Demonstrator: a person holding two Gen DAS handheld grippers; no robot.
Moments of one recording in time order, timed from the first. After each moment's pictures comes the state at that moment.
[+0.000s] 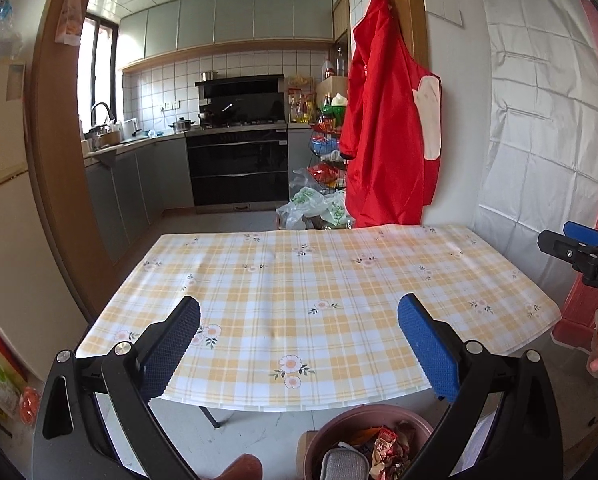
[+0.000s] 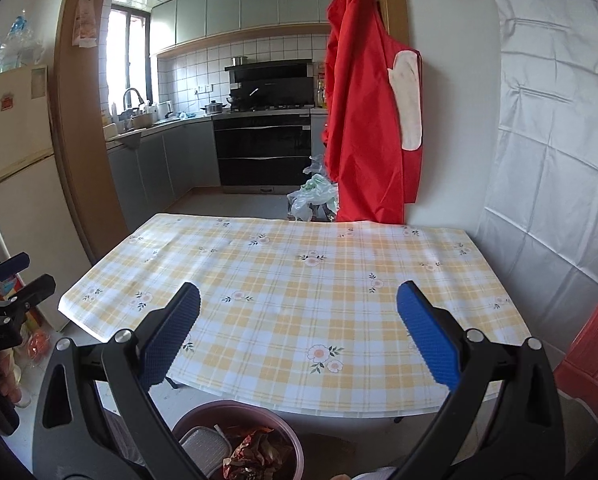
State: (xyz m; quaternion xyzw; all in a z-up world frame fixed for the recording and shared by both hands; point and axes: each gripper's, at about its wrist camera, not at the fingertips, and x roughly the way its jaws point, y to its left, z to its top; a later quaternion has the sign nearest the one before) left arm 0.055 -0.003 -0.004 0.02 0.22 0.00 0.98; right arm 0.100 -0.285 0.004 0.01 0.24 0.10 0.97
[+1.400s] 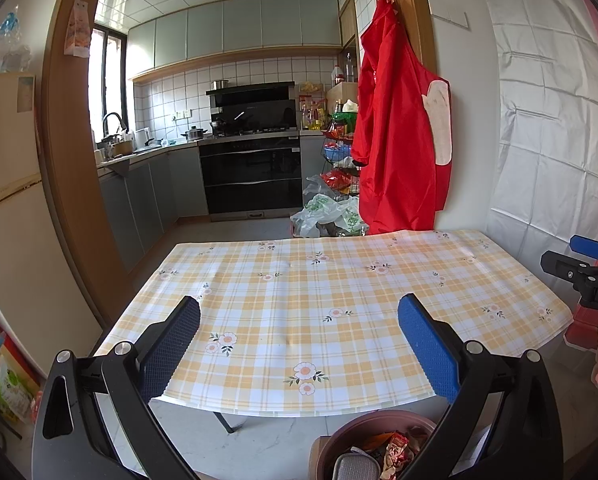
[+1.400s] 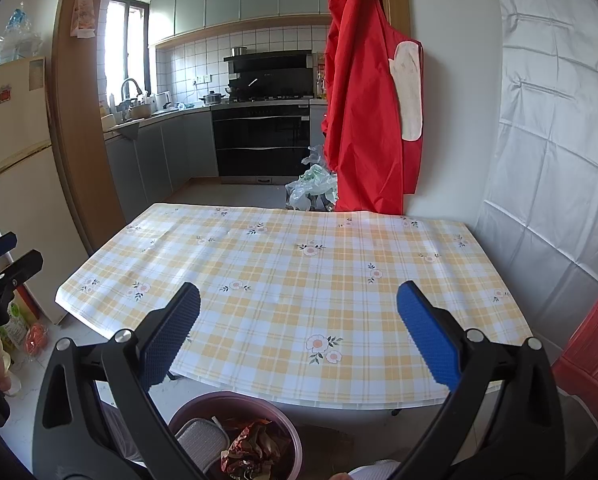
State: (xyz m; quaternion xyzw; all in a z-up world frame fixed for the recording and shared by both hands) left arm 0.052 -0.003 0.001 0.03 0.21 0.02 0.98; right arm 0.102 -0.280 -0.007 0.00 0.26 0.09 0.96
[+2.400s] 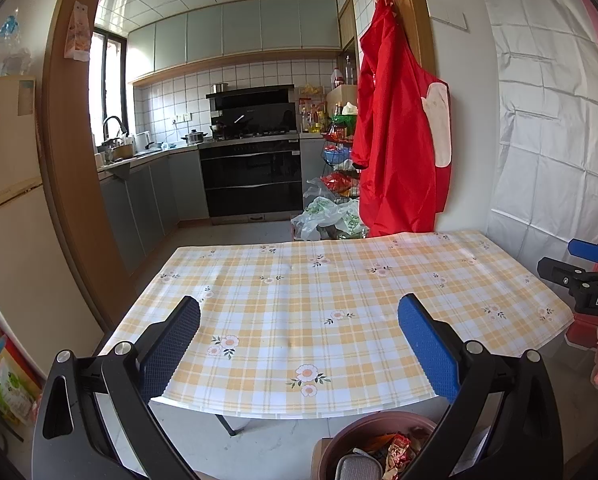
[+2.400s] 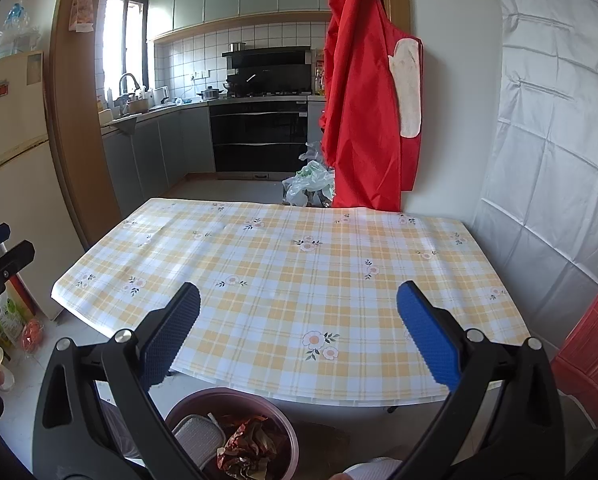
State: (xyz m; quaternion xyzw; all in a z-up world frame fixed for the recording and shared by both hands) left arm 0.050 -0.002 0.002 0.03 0.20 0.02 0.98; right arm 0.103 -0.281 -0.009 -0.01 0.26 0.09 0.96
